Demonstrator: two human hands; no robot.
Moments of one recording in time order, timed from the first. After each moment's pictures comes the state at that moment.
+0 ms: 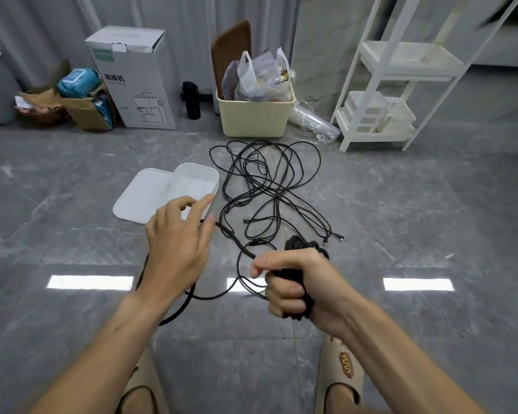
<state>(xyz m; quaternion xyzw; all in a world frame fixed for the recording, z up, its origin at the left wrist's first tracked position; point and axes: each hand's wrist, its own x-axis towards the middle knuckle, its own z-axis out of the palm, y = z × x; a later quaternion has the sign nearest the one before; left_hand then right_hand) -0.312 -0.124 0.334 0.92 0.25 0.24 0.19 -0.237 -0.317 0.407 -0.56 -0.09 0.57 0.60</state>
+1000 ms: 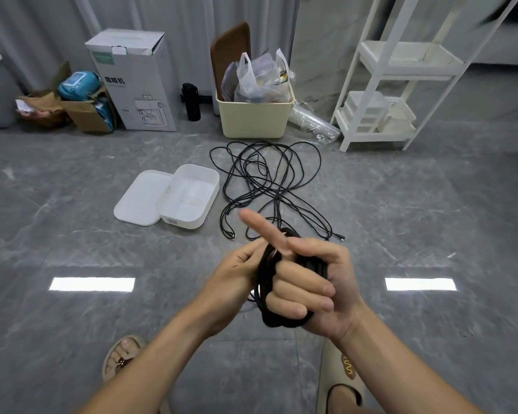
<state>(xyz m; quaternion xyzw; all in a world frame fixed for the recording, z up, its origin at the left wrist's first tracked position) -0.303 -0.202 0.361 0.59 0.16 0.00 0.79 -0.230 -0.321 0.401 -0.16 -0.16 0.65 0.72</state>
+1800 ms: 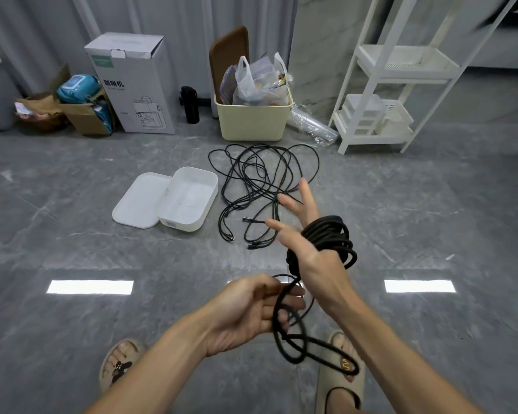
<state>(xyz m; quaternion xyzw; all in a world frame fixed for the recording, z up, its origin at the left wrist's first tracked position) -0.308 -0.207 0.346 0.37 0.25 -0.23 0.86 -0.217 -0.313 0.379 -0.68 -0.24 0.20 0.66</state>
